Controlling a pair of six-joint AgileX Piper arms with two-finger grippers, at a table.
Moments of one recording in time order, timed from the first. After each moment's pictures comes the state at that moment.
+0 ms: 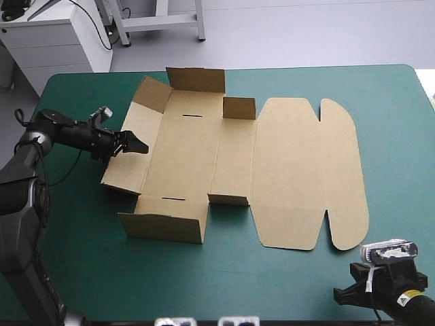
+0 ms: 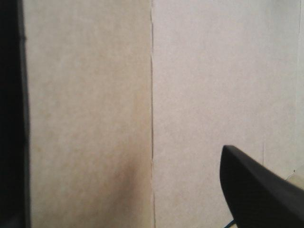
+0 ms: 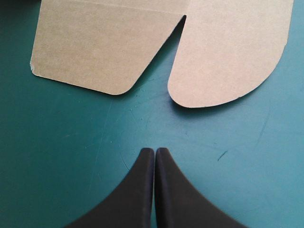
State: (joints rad) left arm 0.21 2.07 -1.54 -0.88 1.20 0.65; right arm -0.11 0.31 -0.46 0.33 1.08 -0.29
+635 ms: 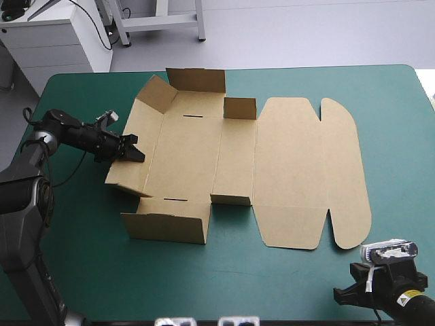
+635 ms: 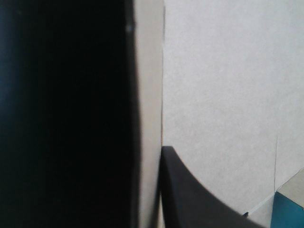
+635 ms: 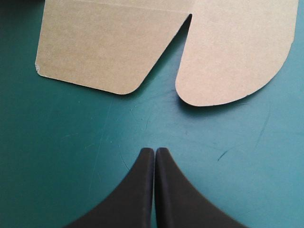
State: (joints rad) left arm 0.19 2.08 -1.54 -0.82 1.20 0.61; right arm -0.11 0.31 -0.46 0.33 1.08 -0.29
